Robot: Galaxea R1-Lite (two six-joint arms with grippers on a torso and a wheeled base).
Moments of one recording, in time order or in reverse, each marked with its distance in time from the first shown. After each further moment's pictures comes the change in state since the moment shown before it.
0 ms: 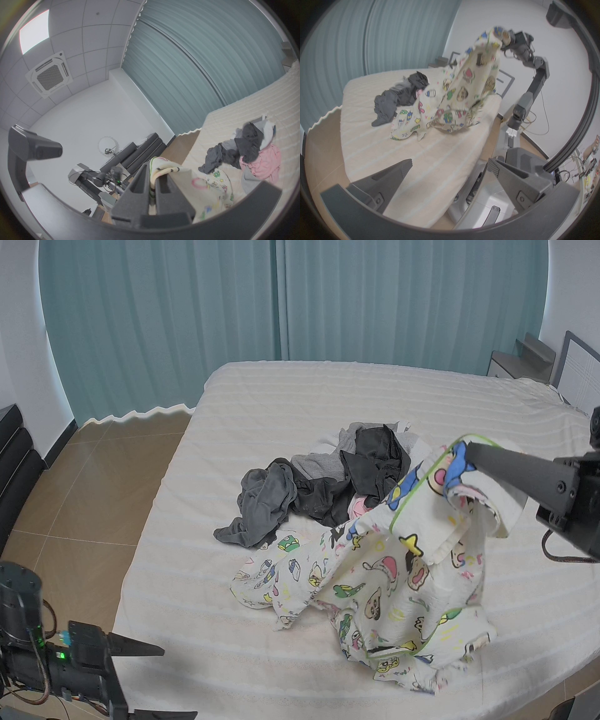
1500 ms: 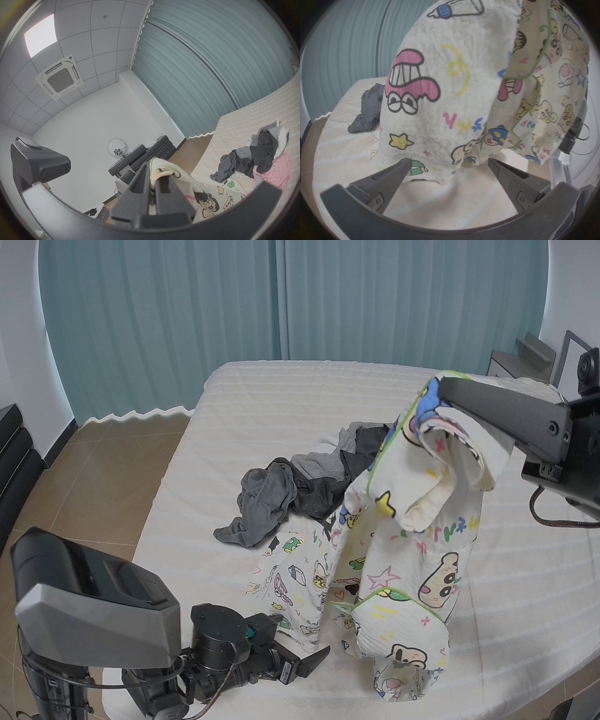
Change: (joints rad) left arm -0.341 1.186 -0.027 -1.422 0.459 -0.314; right arm 0.014 0.082 -0.148 0.001 0.075 0.003
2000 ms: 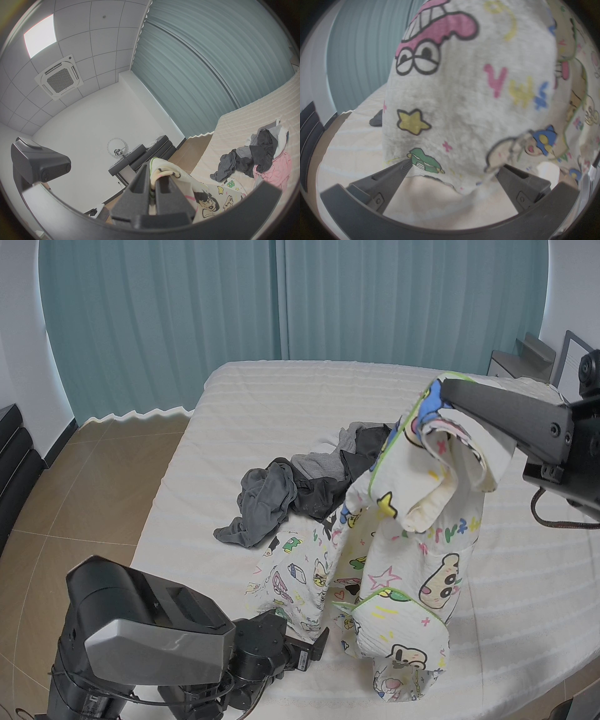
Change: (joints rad) left arm -0.071 0.170 -0.126 -0.074 0.368 -0.092; right arm -0.002 -0.004 0.006 0.000 0.000 0.004
